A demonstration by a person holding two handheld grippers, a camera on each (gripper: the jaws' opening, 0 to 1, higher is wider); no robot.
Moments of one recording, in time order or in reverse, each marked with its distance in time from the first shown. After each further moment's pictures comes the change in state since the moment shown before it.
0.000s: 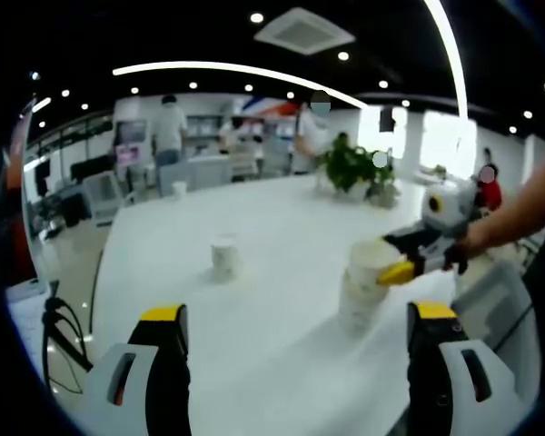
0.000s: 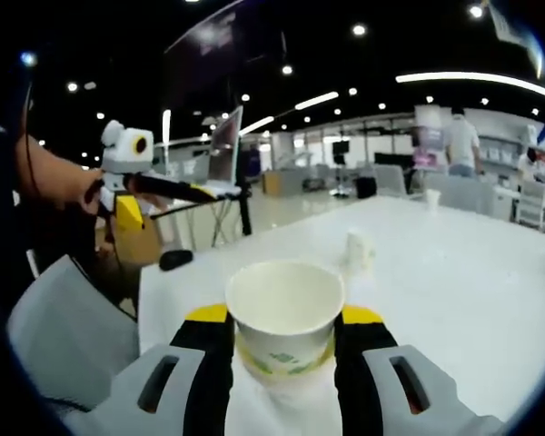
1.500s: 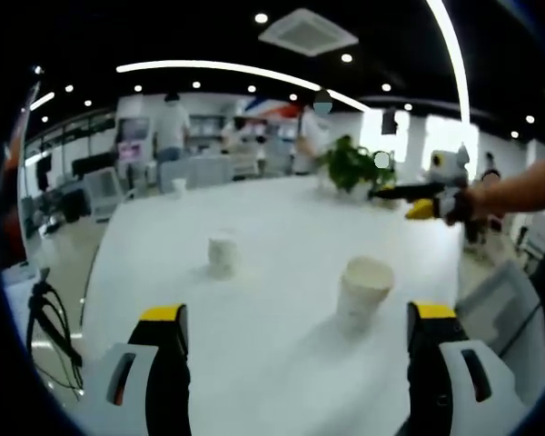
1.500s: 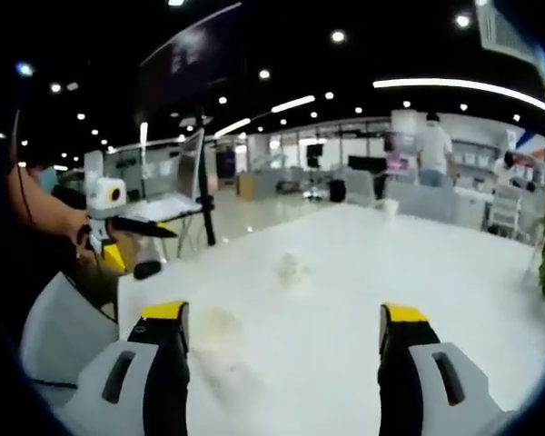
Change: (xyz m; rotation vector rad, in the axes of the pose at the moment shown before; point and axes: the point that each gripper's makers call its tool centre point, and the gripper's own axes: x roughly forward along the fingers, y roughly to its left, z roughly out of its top) left arm 0.016 -0.002 -0.016 -0.023 -0.014 0.002; right arm -0.078 -0.098 0.040 0.014 -0.024 -0.161
